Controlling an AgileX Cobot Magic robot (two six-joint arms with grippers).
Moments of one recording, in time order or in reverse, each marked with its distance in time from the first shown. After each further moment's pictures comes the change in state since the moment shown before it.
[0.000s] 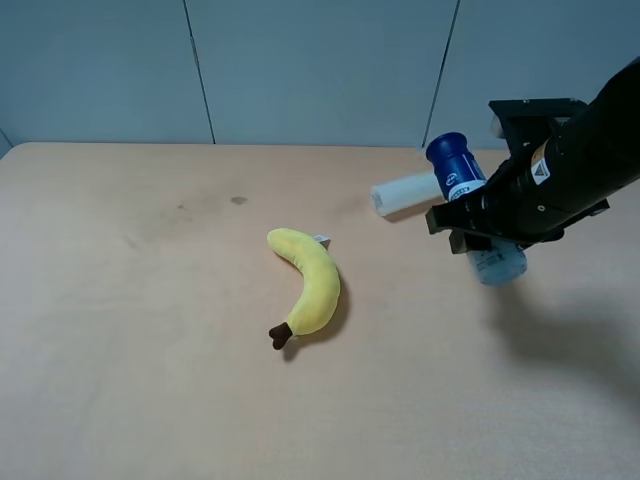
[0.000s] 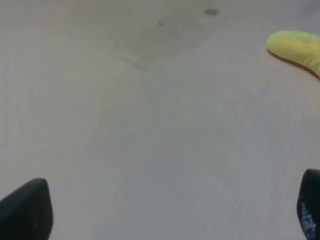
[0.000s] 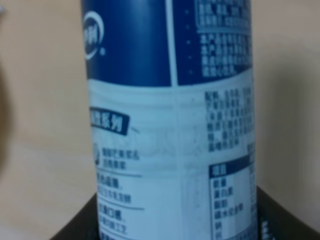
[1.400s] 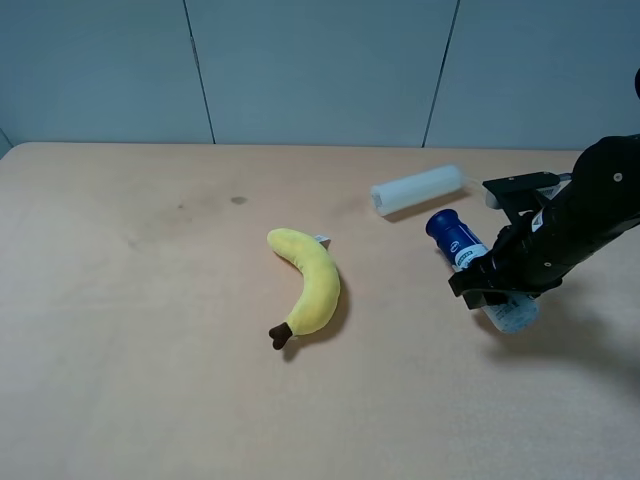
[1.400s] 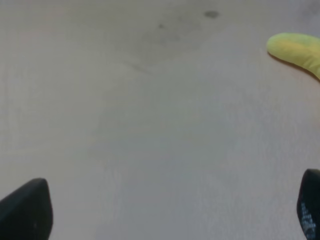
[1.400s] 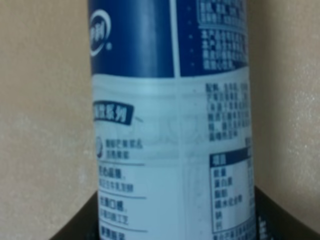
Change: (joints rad) left arm 0.000 0.000 0.000 0.000 -0.005 0.000; right arm -0.220 0.207 0.114 0.258 -0.203 -0.525
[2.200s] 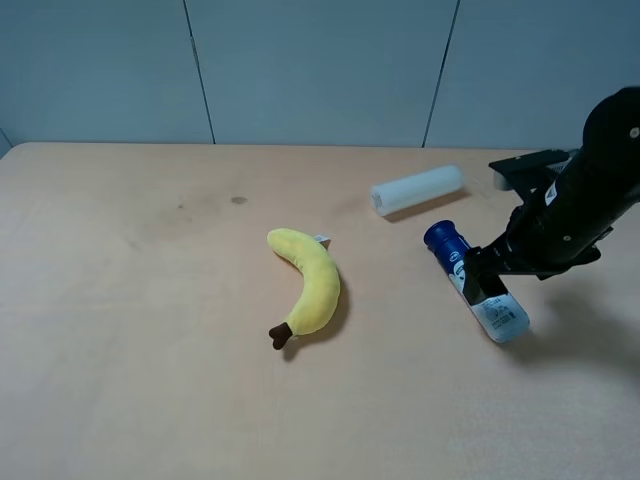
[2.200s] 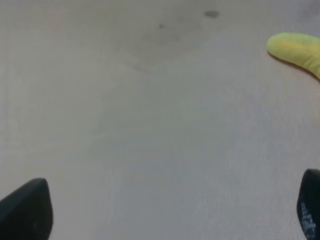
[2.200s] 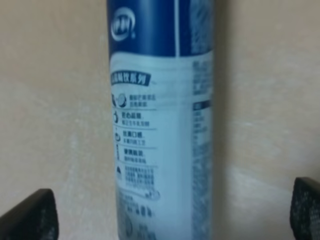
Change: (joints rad) left arm 0.000 0.000 0.000 0.000 0.000 0.000; right arm 0.000 -0.064 -0.129 -0.054 0.269 -0.004
